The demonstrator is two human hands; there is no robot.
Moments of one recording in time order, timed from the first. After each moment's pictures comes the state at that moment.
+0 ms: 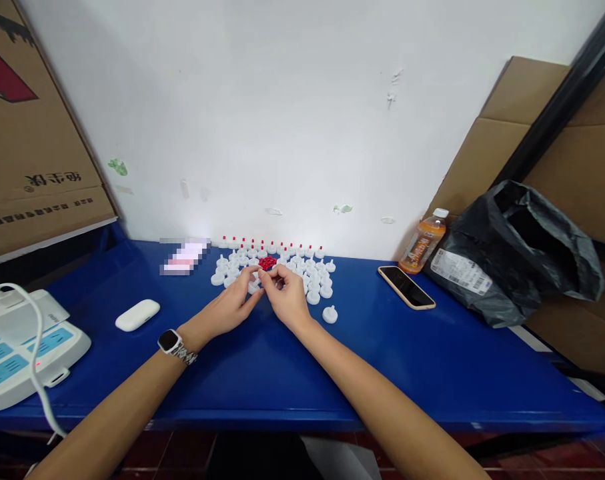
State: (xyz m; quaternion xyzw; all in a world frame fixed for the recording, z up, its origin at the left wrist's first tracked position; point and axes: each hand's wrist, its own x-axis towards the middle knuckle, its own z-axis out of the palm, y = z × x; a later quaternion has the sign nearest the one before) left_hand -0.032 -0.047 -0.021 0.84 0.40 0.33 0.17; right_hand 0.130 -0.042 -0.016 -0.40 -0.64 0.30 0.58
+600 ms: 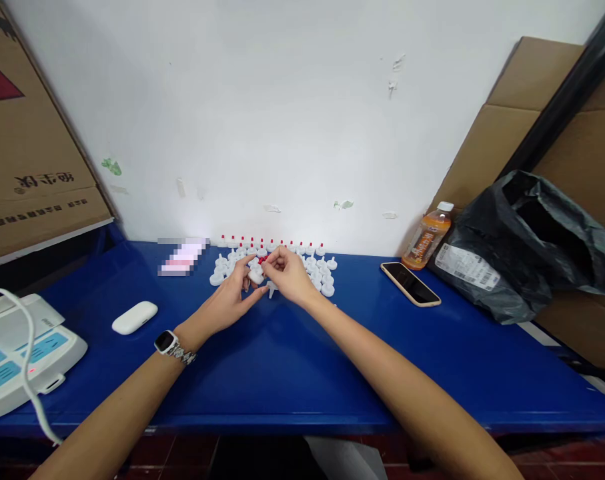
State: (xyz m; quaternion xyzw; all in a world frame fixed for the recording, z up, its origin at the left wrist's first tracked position) left_hand -0.035 -0.039 -0.019 0.82 0.43 0.35 0.16; right_hand 0.143 -0.007 0.002 -0.36 -0.68 0.37 0.52
